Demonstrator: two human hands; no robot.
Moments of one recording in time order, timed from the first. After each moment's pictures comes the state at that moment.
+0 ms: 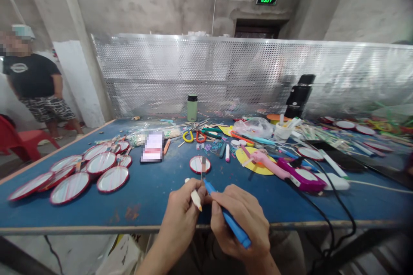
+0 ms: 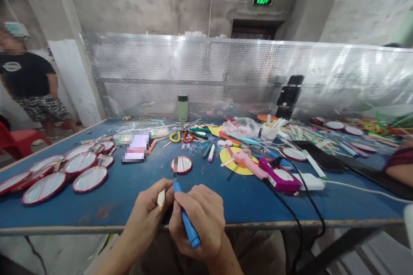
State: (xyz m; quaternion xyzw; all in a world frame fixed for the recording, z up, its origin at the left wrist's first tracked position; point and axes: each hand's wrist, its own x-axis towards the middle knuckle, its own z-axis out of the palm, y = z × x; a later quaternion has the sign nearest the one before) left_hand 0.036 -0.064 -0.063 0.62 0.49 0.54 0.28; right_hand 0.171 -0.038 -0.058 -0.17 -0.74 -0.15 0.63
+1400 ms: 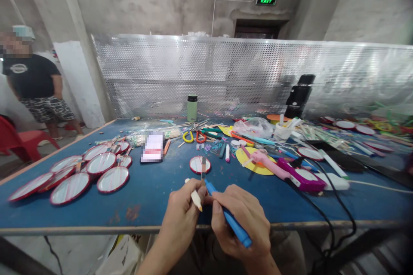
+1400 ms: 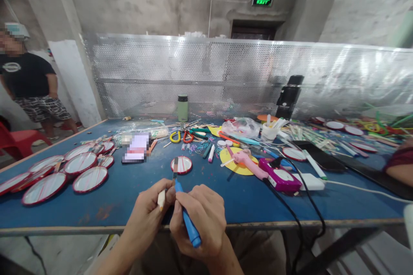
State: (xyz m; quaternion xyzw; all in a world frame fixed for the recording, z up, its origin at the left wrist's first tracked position) left_hand 0.035 -0.064 -0.063 0.63 0.49 0.53 0.29; right_hand 0.171 -0.037 -0.059 -0.17 -0.73 -0.16 0.64
